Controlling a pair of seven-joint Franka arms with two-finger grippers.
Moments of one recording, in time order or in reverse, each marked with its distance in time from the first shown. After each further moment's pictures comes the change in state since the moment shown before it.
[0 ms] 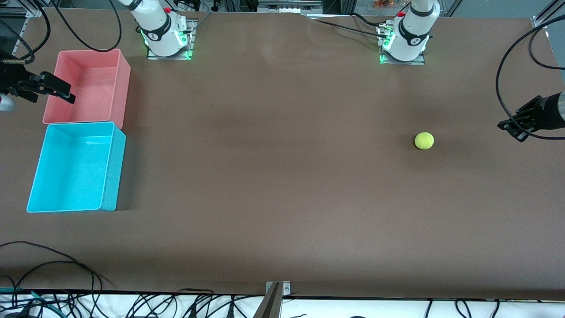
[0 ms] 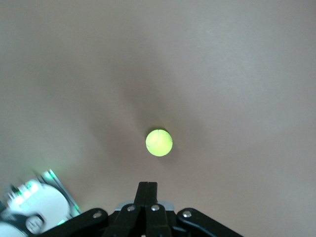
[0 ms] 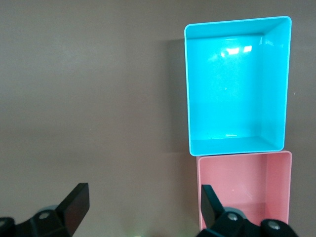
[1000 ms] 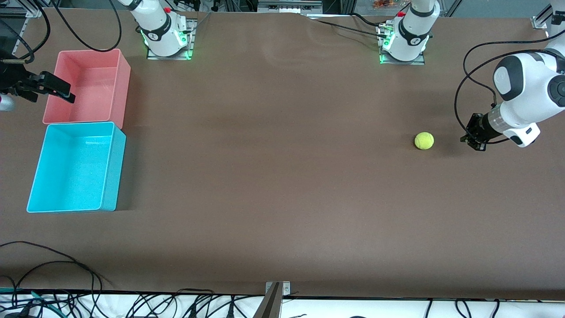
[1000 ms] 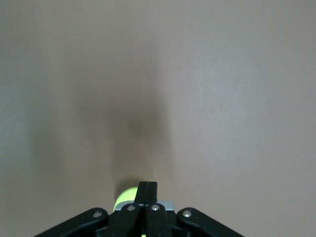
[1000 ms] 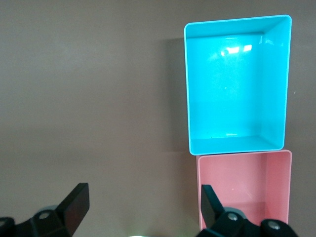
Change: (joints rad) left arm 0.087 -0.069 -0.025 -0.667 0.042 0.768 -0.418; right arm 0.000 0.000 -0.001 0.000 0.000 -0.004 0.000
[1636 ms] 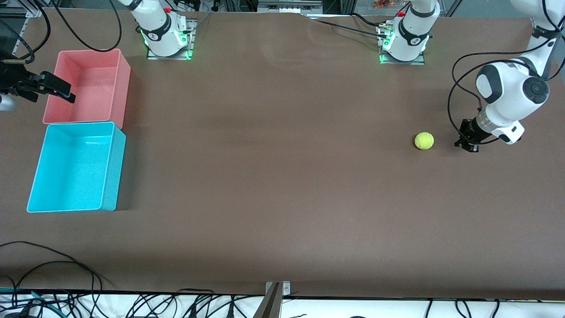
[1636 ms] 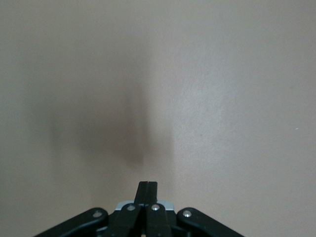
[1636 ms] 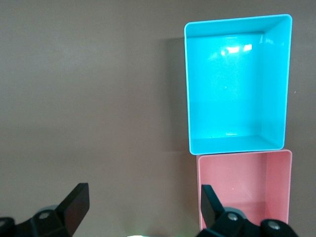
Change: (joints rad) left arm 0.059 0.104 -0.009 -0.155 0.000 0.359 -0.005; right arm 0.000 0.001 0.000 0.000 0.000 -0.001 0.000
